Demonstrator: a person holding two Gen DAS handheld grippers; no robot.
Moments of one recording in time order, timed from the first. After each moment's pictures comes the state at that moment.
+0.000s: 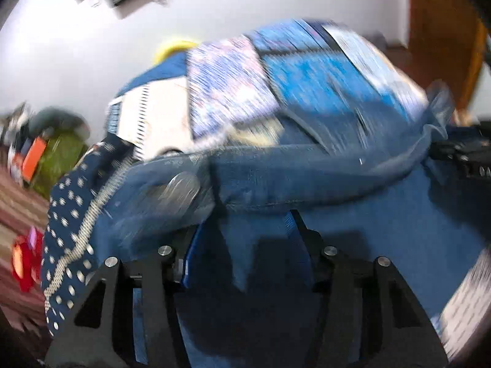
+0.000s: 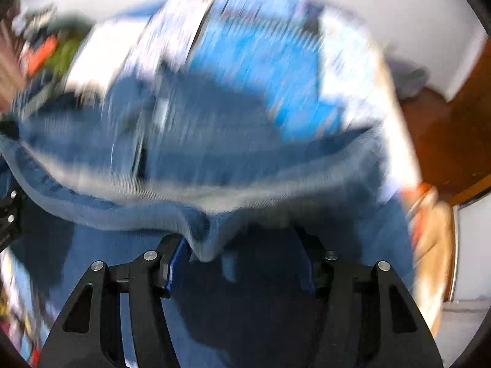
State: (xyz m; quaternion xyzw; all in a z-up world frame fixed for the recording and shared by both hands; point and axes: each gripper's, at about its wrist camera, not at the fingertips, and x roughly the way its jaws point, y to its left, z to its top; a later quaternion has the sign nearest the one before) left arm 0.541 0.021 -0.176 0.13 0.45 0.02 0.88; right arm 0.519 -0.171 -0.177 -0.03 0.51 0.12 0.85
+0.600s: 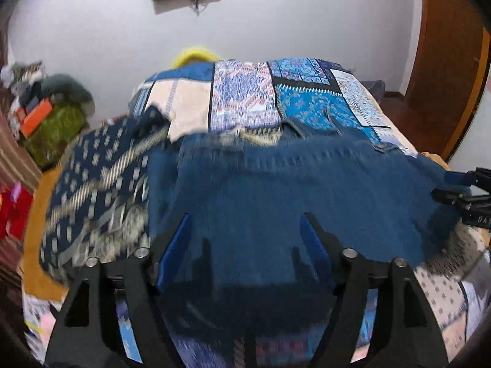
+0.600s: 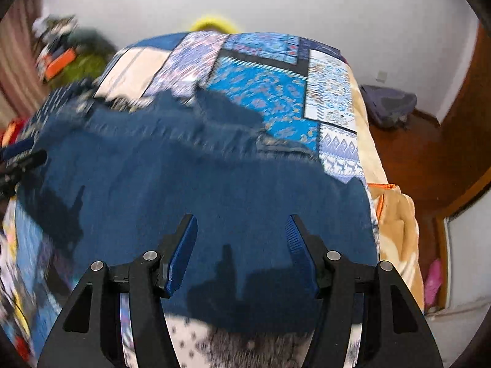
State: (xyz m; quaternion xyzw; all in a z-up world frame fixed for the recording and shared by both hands) left arm 0.434 0.050 -0.149 0.03 0.41 0.01 0.91; right arm 0.422 -0.185 -0.138 -0.06 0.46 0.15 0.87
